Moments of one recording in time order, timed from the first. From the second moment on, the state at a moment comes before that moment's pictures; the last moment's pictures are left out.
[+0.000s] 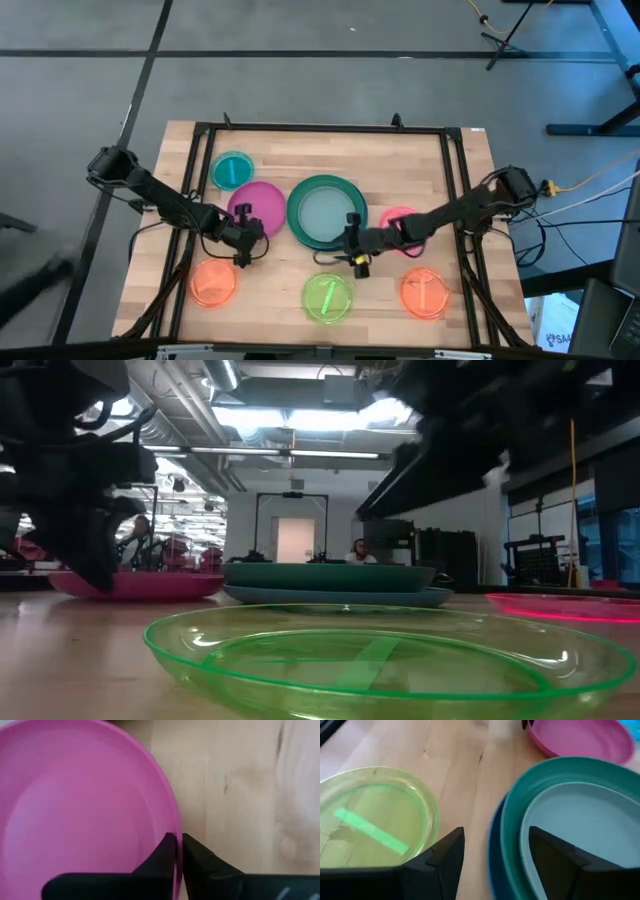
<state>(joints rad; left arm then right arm) -0.39 1.29 0.51 -0.44 -0.30 -0.43 0.32 1.64 0.84 0.15 0.21 0.02</state>
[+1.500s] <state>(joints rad) -0.21 1.71 0.80 0.21 -0.24 0.05 0.48 1.35 0.91 -0.49 0.34 0.30</state>
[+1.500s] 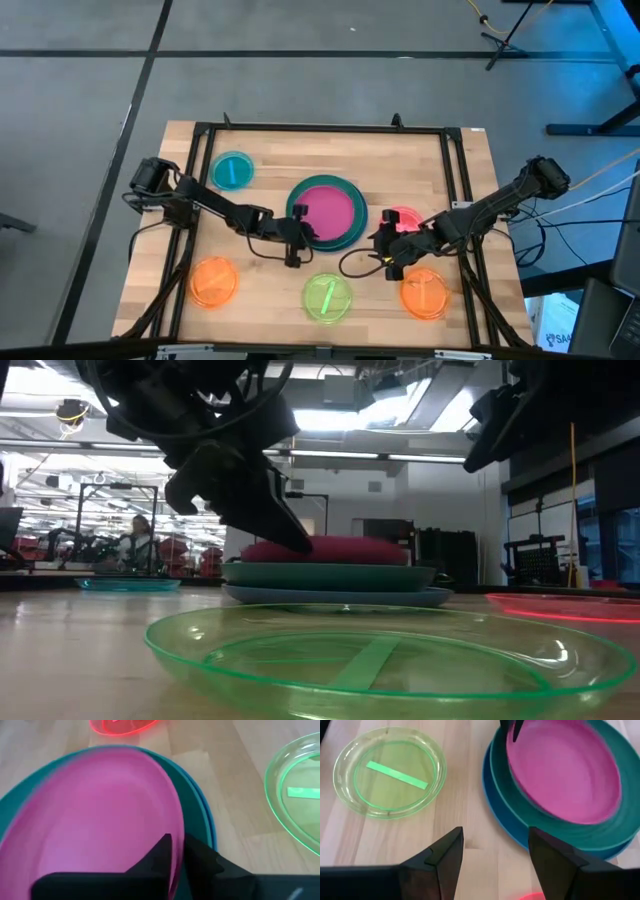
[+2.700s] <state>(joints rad) -0.36 1.19 0.83 0.12 -0.26 0.27 0.35 1.35 0.64 -0.44 0.25 0.73</state>
